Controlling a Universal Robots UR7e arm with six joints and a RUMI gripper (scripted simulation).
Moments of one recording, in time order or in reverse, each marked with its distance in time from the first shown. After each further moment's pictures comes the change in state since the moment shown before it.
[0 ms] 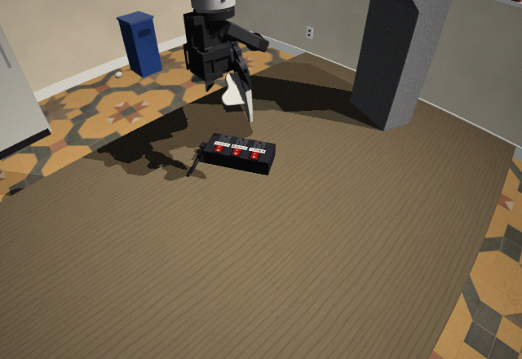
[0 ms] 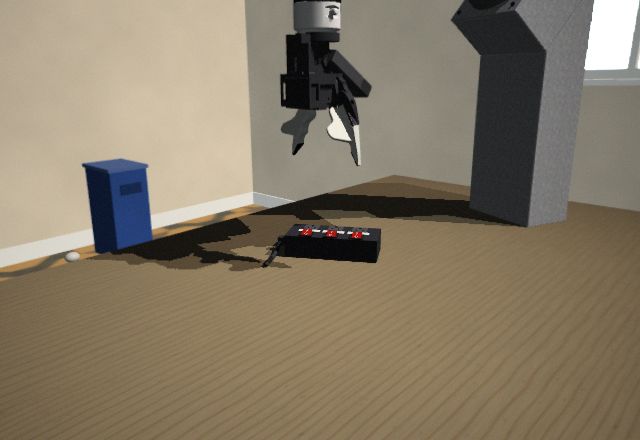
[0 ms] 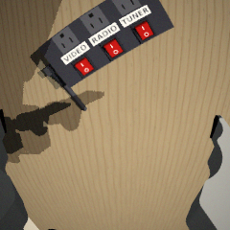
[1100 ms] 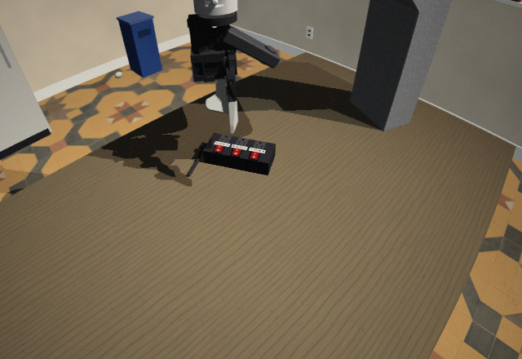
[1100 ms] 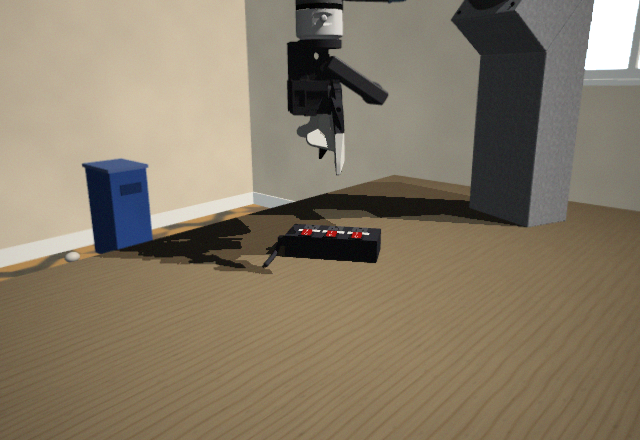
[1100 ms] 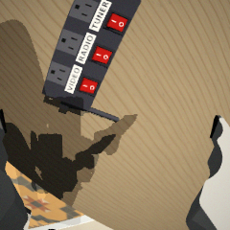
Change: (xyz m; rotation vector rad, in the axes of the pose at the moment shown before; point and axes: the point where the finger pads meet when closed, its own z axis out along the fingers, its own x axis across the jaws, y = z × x) arm 0.010 -0.002 0.010 0.002 0.005 0.585
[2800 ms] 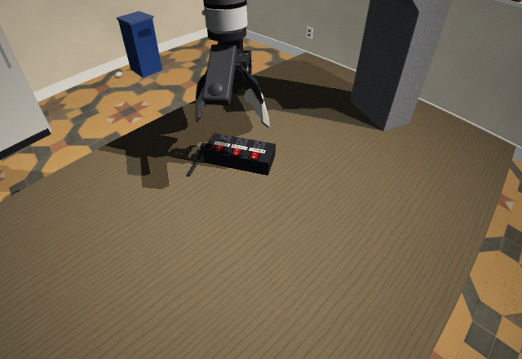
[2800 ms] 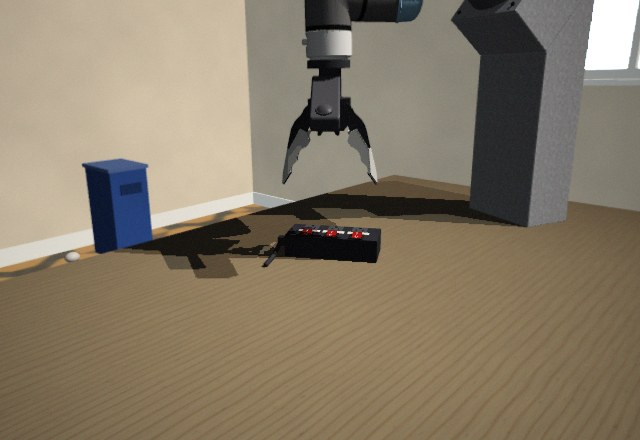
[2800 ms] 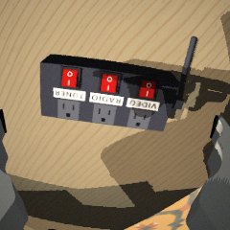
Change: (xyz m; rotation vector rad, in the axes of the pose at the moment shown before) arm 0.009 0.003 0.030 0.010 0.000 1.836
